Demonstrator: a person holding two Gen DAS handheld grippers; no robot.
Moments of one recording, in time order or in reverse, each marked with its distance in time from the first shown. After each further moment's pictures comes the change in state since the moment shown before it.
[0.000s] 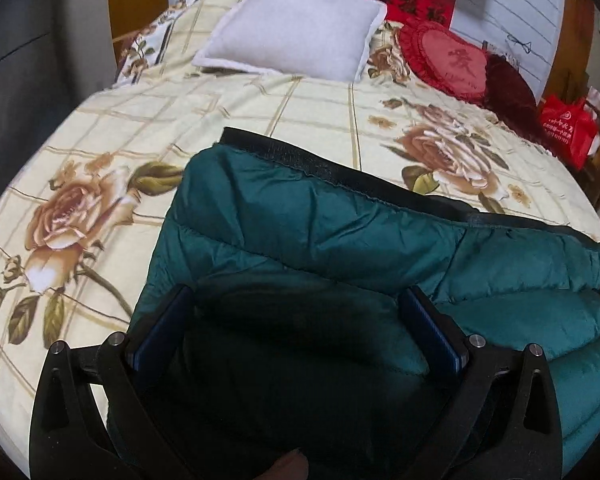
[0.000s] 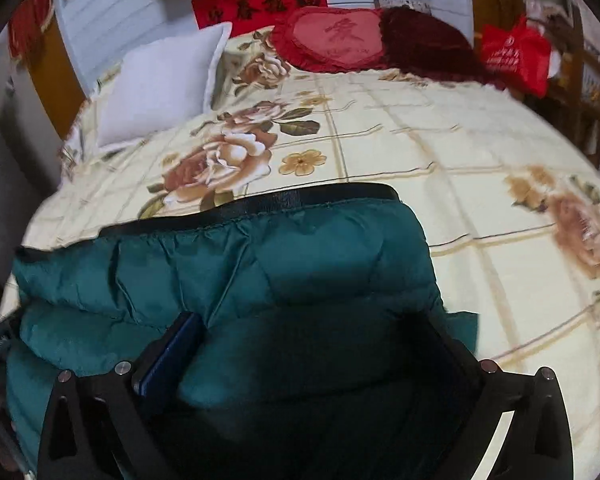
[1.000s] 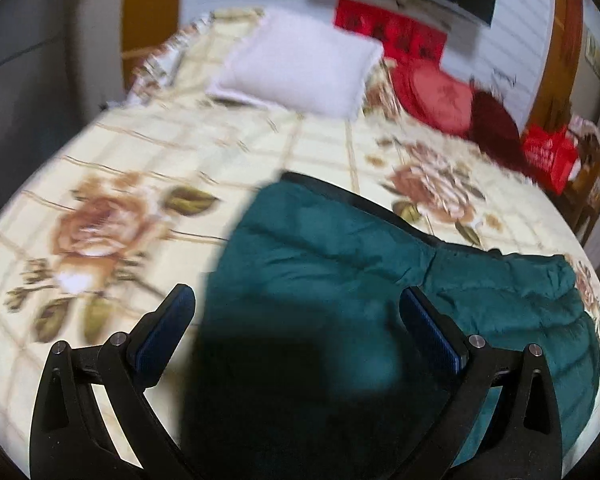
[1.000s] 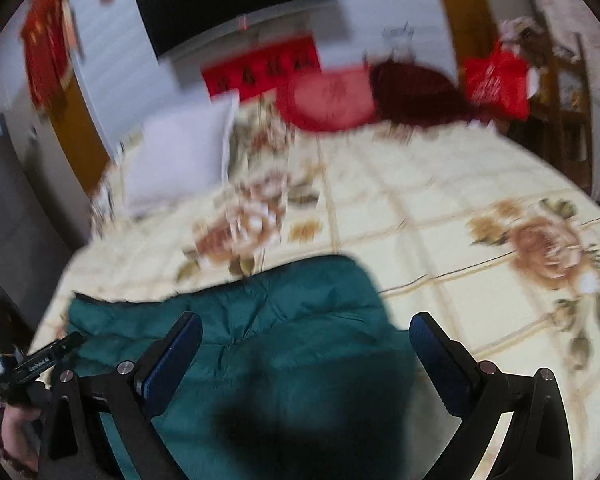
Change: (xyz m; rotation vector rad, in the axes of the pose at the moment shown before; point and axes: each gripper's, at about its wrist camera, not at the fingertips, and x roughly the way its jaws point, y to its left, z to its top) left arm -0.078 0.042 -0.014 -0.032 -0.154 -0.049; right arm -0.110 -0.023 -0.014 0.042 -0.256 0.047
